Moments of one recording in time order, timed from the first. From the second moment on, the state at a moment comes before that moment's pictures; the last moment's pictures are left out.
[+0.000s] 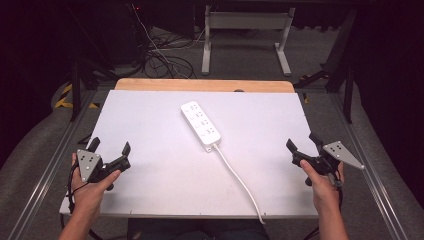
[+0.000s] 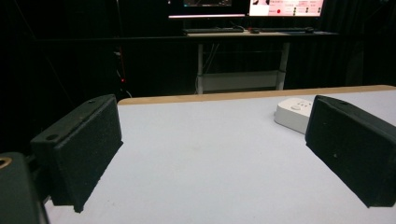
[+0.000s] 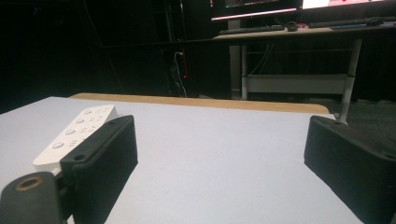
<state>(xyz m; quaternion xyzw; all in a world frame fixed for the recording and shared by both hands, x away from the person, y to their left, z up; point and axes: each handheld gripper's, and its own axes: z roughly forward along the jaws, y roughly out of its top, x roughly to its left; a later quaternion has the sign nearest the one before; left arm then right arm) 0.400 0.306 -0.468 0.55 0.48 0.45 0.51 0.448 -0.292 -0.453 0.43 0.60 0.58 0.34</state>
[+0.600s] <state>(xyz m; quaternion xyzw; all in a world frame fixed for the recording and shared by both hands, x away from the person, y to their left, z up) 0.403 0.305 -0.469 0.56 0.48 0.45 0.50 0.449 -0.294 -0.453 0.46 0.59 0.57 0.34</state>
